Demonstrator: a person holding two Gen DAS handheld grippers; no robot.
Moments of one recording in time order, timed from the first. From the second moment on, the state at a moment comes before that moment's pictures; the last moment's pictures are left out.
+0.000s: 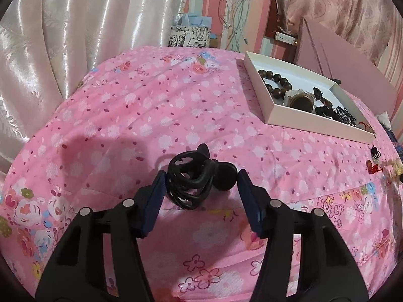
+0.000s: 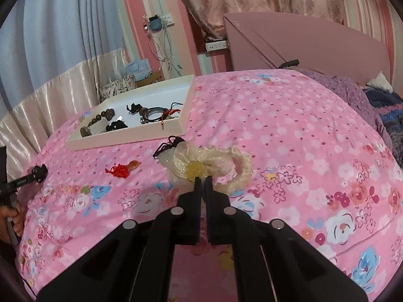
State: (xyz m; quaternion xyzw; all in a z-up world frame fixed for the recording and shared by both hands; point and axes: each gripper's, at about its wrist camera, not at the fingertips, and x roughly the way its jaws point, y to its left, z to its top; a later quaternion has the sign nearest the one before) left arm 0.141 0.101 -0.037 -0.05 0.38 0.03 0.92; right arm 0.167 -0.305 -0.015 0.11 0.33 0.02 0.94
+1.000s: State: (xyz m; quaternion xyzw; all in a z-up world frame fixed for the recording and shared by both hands) left arm 0.095 0.003 0.008 -0.02 0.28 -0.03 0.96; right arm 0.105 -0.285 0.008 0.07 0.24 0.03 0.97
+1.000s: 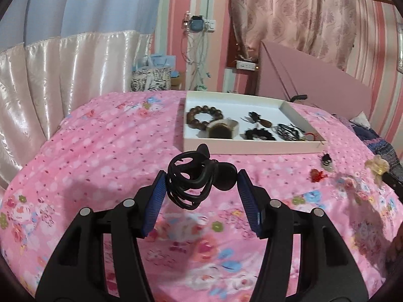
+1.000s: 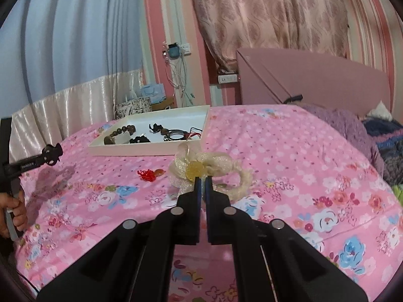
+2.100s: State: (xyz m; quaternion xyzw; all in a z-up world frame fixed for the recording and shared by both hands) left arm 0.140 -0.041 0.089 0.01 0.19 -0.06 0.98; right arm 0.176 -0.277 0.087 0.11 0.19 0.09 0.97
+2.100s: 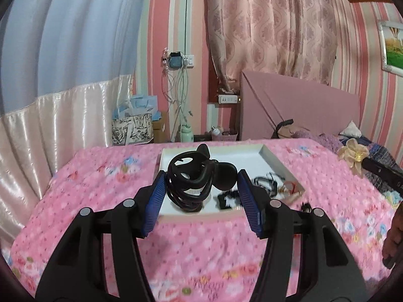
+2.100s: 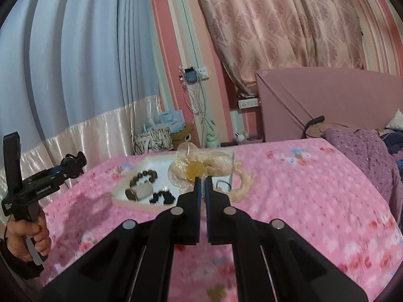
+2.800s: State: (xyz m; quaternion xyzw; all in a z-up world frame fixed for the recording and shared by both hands) left arm 0.275 -0.049 0.087 -0.01 0.22 -0.04 0.97; right arm 0.306 -0.246 0.106 0.09 0.19 0.11 0.97
